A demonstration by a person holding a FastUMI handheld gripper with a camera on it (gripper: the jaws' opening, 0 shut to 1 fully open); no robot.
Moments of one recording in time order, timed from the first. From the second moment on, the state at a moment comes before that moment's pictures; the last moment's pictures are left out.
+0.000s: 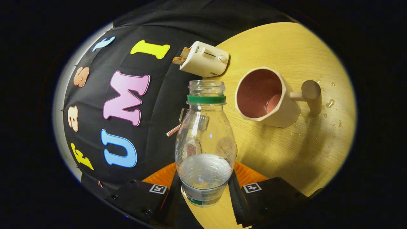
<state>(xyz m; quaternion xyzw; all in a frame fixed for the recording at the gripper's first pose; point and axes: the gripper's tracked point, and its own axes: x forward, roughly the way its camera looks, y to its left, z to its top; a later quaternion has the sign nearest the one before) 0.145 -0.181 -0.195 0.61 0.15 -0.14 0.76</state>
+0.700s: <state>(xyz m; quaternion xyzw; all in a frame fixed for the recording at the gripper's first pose) 0.157 -0.187 -0.204 0.71 0.17 -0.17 0.67</state>
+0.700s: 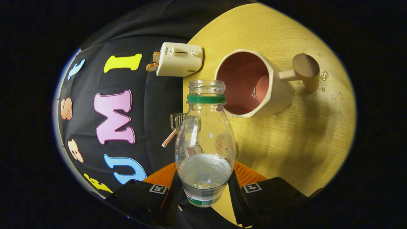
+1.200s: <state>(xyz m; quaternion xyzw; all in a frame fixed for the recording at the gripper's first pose) 0.163 -0.190 -0.201 0.76 0.17 -0.18 0.61</state>
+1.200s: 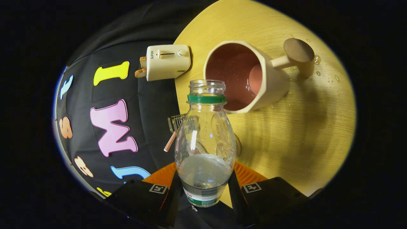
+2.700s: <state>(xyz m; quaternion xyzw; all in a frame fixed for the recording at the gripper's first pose) 0.175 -0.199 -0.179 0.85 0.14 -0.18 0.47</state>
